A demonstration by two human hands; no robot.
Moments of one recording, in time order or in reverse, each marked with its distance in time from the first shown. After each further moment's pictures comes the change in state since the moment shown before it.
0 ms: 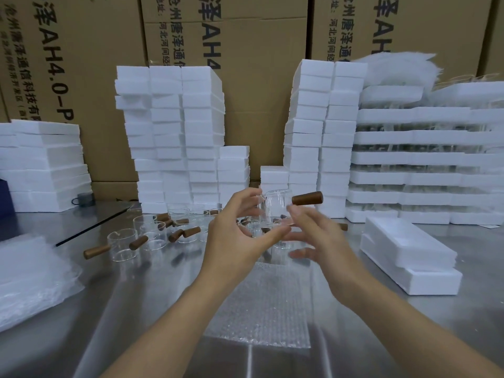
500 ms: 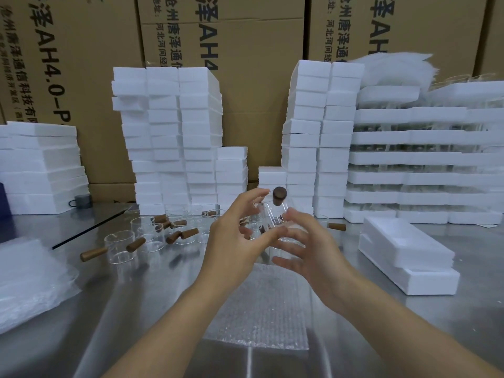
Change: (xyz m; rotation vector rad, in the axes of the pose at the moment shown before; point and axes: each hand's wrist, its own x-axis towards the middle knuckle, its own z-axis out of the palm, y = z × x) left_hand -0.001 0.002 0.001 0.023 -0.058 0.038; right_hand -0.005 0.000 0.011 0.294 -0.037 0.193
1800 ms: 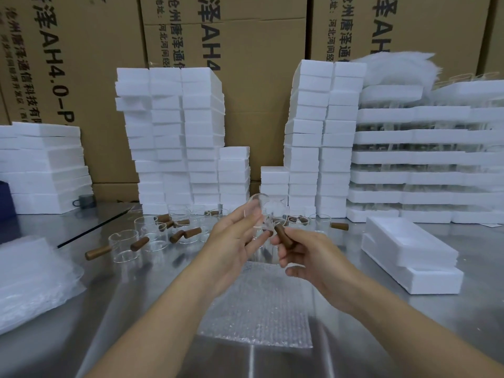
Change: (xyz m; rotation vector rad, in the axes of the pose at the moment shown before) left_hand 0.010 -0.016 -0.008 -0.862 -0.121 -0.531; right_hand 0.012 0.013 -0.015 -0.228 -0.086 0.090
